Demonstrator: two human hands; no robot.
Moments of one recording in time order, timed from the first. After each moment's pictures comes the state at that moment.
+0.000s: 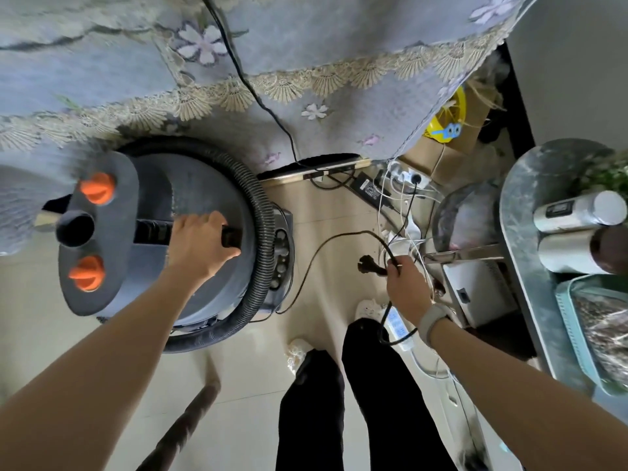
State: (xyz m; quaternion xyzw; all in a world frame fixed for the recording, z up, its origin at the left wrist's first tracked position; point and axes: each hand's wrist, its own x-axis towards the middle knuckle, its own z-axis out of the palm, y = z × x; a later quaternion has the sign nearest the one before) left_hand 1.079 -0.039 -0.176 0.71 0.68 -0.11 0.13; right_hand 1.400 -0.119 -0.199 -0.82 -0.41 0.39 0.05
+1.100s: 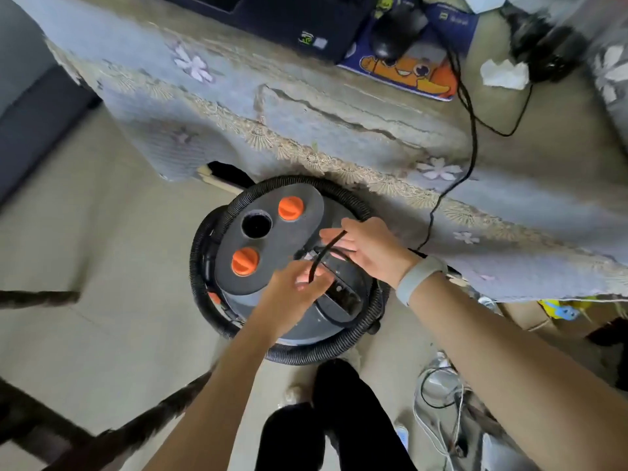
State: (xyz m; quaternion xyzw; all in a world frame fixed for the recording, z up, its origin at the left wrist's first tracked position) left_hand 1.030 -0.082 -0.079 0.27 0.73 0.40 0.48; right_hand 1.109 0.057 -0.070 -0.54 -0.39 0.74 0.07
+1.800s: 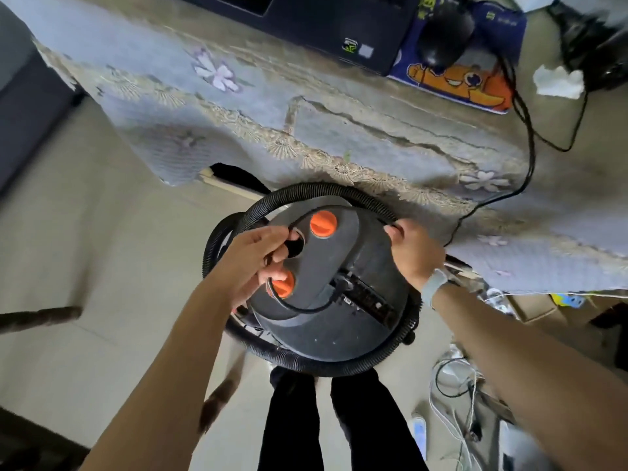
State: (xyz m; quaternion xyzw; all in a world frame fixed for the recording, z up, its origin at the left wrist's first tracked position) left_hand 0.884 -0.064 -0.066 0.10 0.59 0.49 0.63; right_hand 1.097 0.080 -0.124 -0.58 -0.79 0.20 -0.01
